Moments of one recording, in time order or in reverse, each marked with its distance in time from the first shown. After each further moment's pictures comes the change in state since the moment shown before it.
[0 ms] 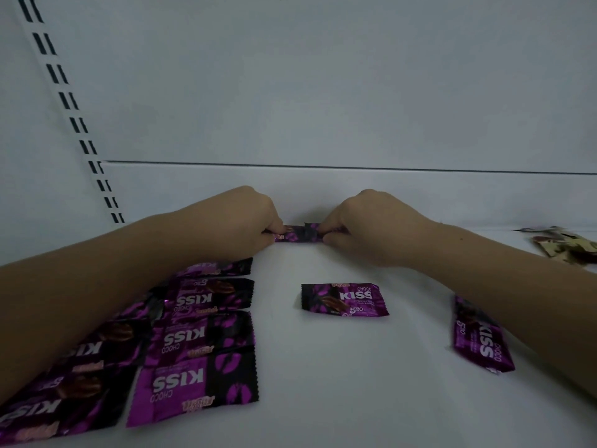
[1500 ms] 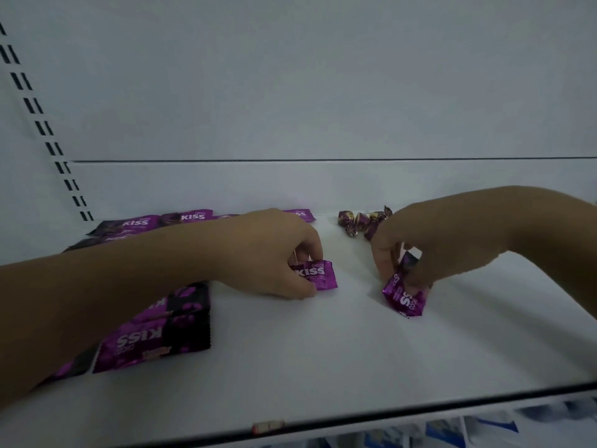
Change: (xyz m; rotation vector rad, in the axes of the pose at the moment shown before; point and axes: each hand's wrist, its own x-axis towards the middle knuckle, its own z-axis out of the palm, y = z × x) left_hand -0.018 0.109 -0.017 -0.180 -0.134 0.057; right_hand -0.109 0.027 -0.074 0.115 -0.502 0.013
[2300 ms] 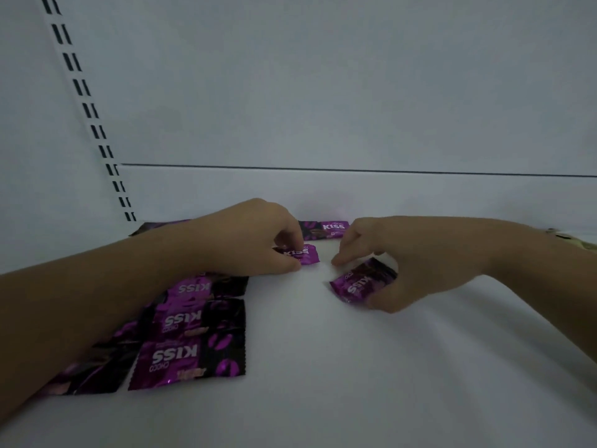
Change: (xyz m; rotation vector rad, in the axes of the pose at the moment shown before) left_hand -0.006 -0.064 -0.006 0.009 0.131 -0.122; right_hand 0.062 -0.001 0.025 -0.028 0.023 -0.325
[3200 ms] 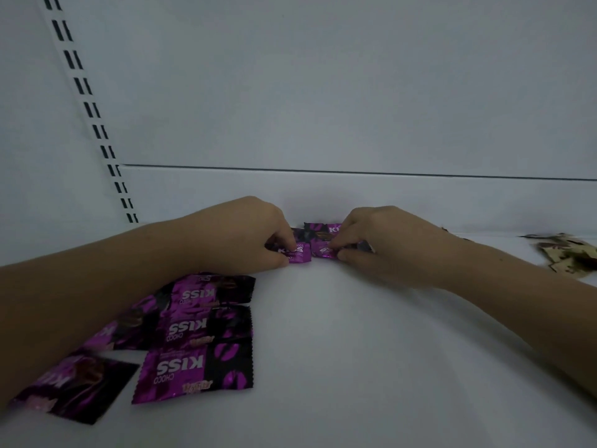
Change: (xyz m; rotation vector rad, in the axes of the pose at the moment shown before) left_hand 0.001 -0.020 -0.002 0.087 -0.013 0.030; right_hand 0.041 -0.002 0.000 -0.096 0.448 0.183
